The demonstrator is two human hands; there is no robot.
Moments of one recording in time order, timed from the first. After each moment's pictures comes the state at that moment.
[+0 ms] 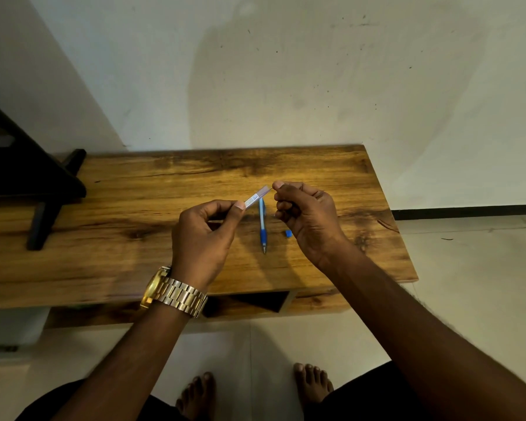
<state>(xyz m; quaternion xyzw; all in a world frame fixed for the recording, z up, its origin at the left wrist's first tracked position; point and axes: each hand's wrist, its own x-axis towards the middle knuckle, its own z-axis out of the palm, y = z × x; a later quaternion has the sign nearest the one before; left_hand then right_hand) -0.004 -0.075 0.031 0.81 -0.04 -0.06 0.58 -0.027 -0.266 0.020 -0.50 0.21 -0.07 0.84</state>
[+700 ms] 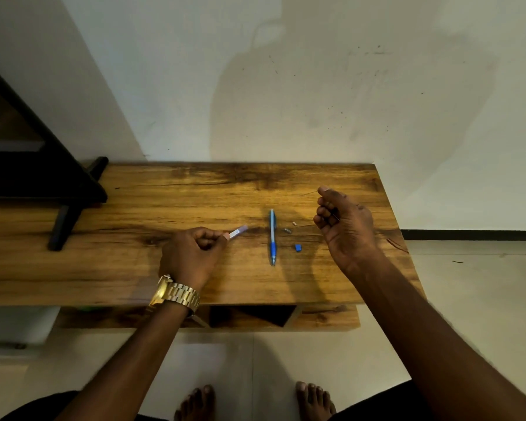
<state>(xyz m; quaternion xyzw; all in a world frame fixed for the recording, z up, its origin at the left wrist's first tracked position) 0.022 -0.041 -0.015 0.92 0.05 -0.02 0.40 -0.031 -0.297 0.035 -0.44 0.29 -0.14 0.84</state>
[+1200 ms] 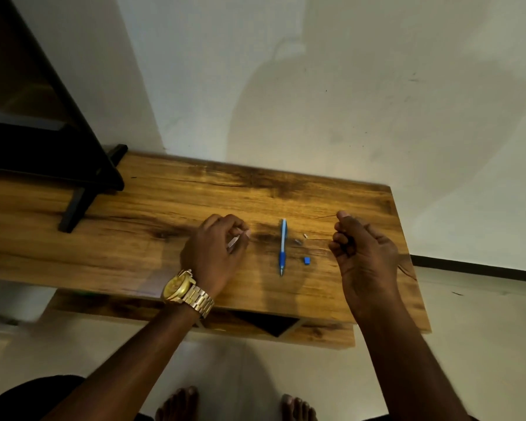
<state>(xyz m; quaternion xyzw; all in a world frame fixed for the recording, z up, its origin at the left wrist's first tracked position) 0.021 -0.052 -0.009 0.93 -0.10 0.08 0.33 -0.061 -0.273 0.053 -0.47 0.29 -0.17 0.82</state>
